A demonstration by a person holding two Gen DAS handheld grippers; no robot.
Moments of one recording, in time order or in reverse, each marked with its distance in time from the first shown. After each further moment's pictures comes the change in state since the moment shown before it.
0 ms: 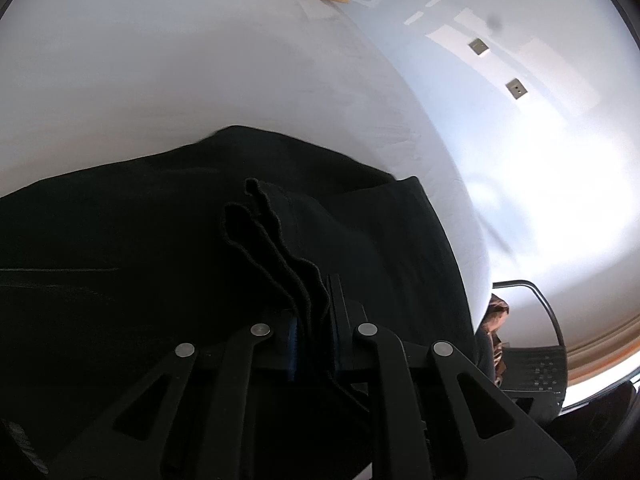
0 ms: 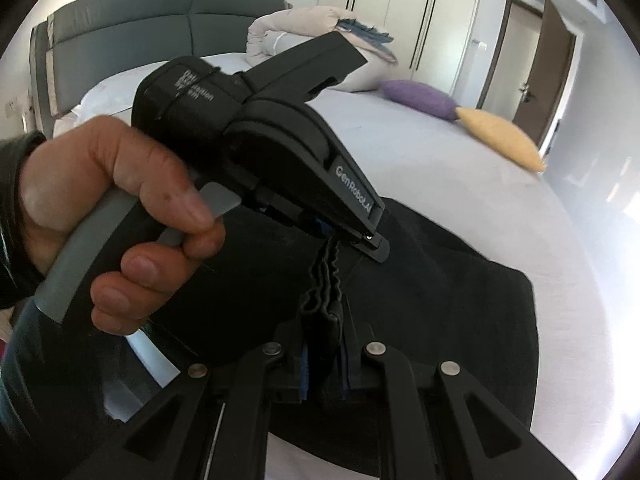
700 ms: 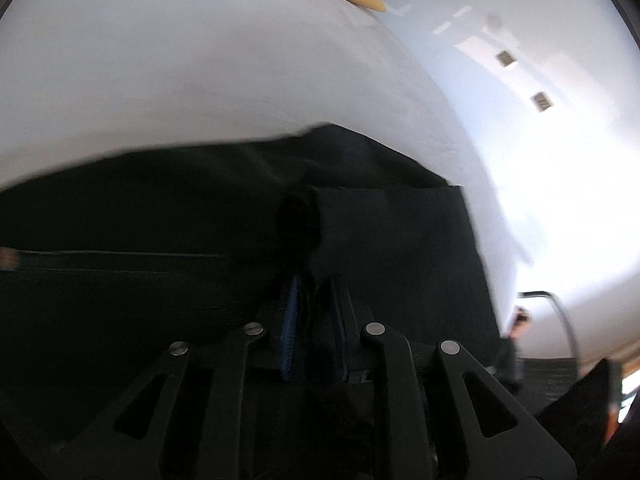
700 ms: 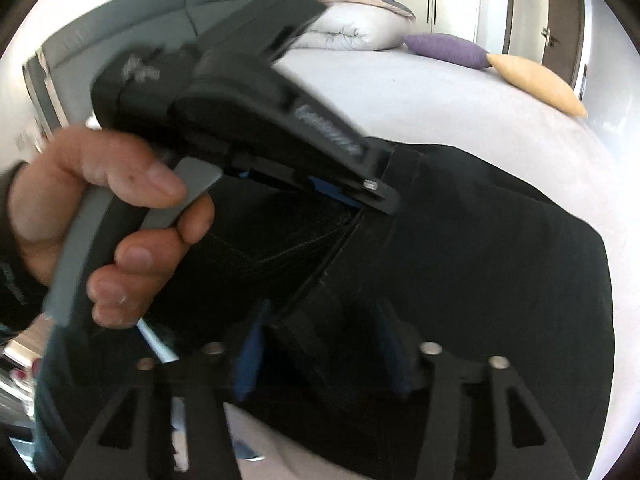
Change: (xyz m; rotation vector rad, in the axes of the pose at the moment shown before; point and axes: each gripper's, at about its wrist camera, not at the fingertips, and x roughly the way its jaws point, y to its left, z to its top) left arm -0.012 0.054 -0.005 -0.031 -0.035 0.130; right arm 0.074 -0.074 0.032 0.127 0.107 0.193
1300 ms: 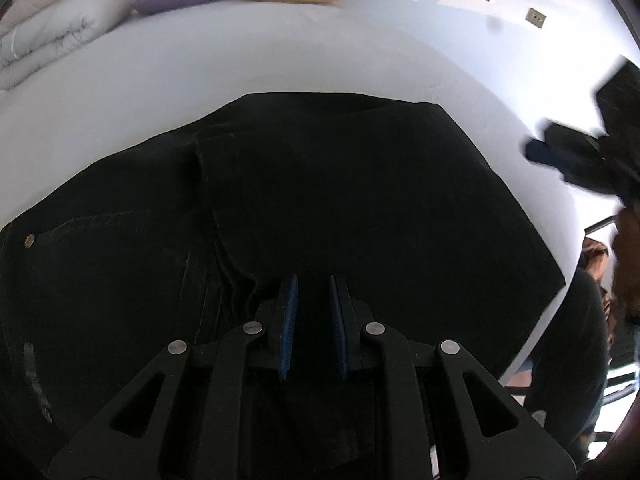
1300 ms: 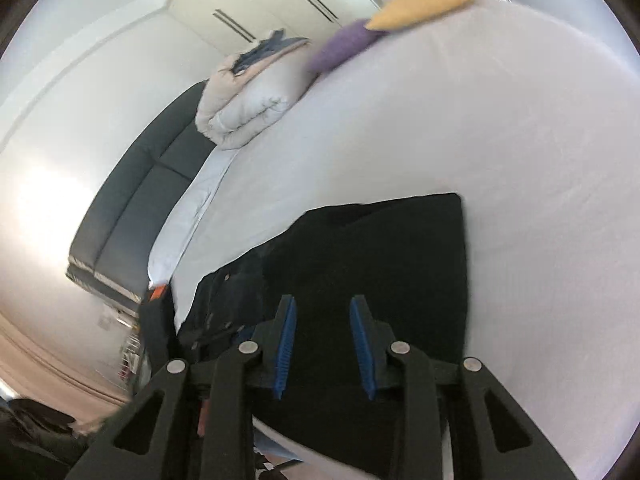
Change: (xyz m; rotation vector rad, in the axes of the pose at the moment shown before) left arm 0.011 -0.072 -0.064 0.280 -0.070 0.245; right arm -0.080 -0.256 -0.012 0.603 -0.117 0.360
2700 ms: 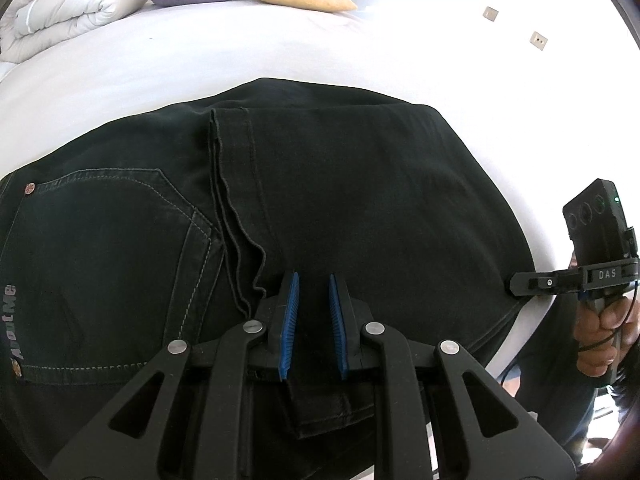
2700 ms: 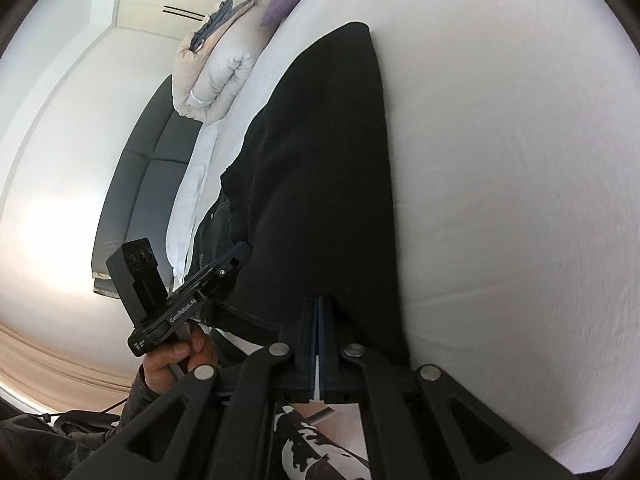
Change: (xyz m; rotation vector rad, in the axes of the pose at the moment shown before) left arm -0.007 0.010 -0.024 -0.071 -0.042 -0.042; right arm 0.025 -0.038 -0.139 0.217 0.154 0.086
